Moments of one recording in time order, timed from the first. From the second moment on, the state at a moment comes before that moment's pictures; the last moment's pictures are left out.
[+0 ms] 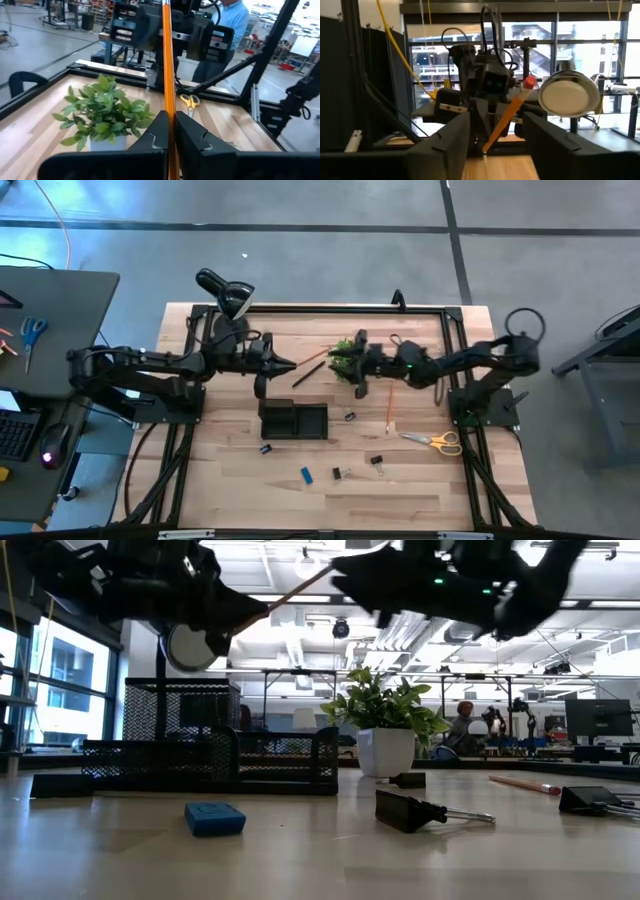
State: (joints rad) left arm 0.40 1.14 0.38 0.70 0.32 -0.18; right arm -0.14 1.61 0.64 1.22 -0.14 0.02
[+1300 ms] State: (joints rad) left arm 0.38 0.81 0.38 0.37 0.27 -0.11; right arm -0.12 1.74 1.11 0.76 -0.24 -0.11
